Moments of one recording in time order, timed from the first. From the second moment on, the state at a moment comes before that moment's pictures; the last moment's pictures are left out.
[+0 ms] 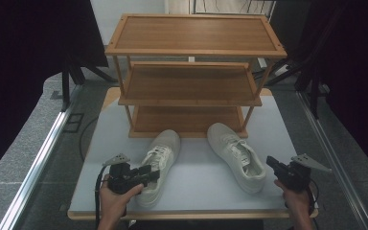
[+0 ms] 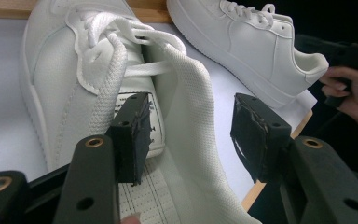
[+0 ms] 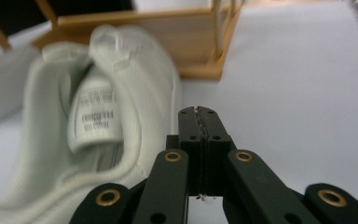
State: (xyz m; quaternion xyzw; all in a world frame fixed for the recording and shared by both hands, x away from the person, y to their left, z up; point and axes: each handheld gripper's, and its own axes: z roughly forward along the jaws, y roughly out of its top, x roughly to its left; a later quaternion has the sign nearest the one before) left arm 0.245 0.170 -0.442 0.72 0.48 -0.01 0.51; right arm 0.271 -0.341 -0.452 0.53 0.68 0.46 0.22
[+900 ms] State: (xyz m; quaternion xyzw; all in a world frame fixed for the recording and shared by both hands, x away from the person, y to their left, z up) left arm 0.238 0.190 -0.427 0.69 0.48 0.00 0.54; right arm 0.248 -0.305 -0.461 0.50 0.74 0.40 0.21
